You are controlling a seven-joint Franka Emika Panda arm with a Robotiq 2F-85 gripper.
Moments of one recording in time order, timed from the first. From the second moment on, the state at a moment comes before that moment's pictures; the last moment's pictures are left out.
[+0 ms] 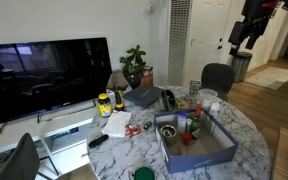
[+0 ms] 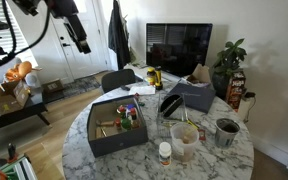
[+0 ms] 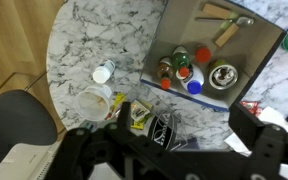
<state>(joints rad) -0.04 -0.71 0.16 -2.45 -0.06 1.87 0.37</state>
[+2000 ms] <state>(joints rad) 0.01 -0.05 0.11 -2.60 0.02 2.67 0.29</state>
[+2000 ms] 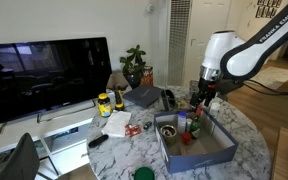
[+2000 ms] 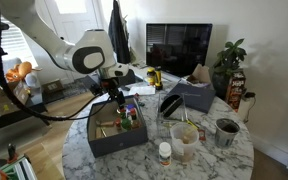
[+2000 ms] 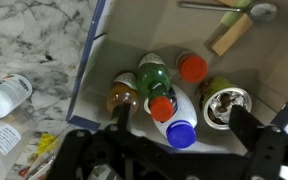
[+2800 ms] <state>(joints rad) 0.01 -0.02 0.07 -2.60 0.02 2.69 0.39</state>
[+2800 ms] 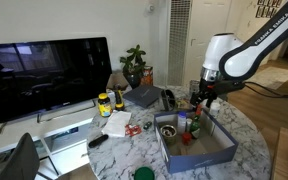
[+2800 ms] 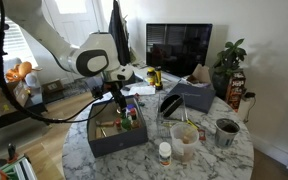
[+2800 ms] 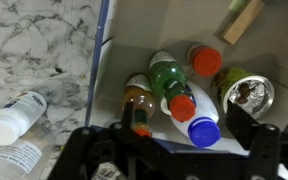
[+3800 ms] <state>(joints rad) 0.02 0.13 0.05 -2.53 0.02 2.73 0.43</state>
